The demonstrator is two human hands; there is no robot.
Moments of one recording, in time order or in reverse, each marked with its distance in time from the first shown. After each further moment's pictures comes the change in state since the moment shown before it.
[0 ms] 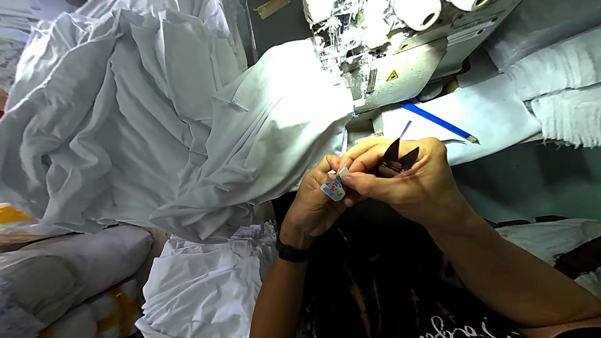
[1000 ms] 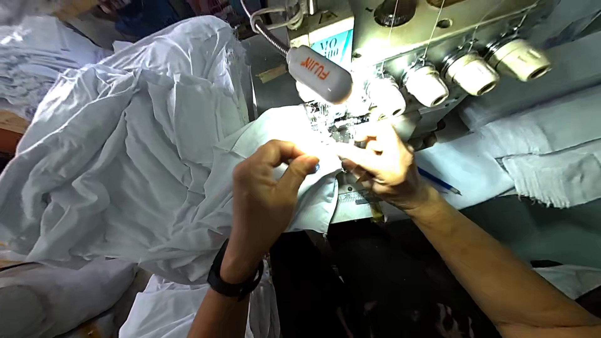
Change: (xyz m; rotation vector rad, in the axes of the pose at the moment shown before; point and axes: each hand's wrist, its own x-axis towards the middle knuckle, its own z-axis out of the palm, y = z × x) left_hand 0.045 0.100 0.074 1.730 0.287 0.554; right_hand 0.067 0.061 -0.060 -0.873 0.084 -0.660
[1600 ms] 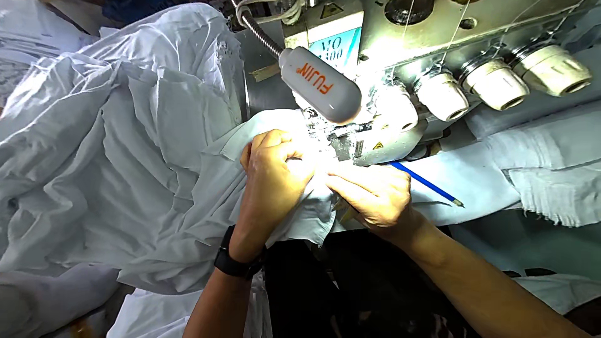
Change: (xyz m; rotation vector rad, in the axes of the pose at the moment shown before) left_hand 0.016 -0.034 0.023 0.287 -0.138 -0.043; right_hand -0.003 -0.025 0.010 -0.043 0.007 -0.095
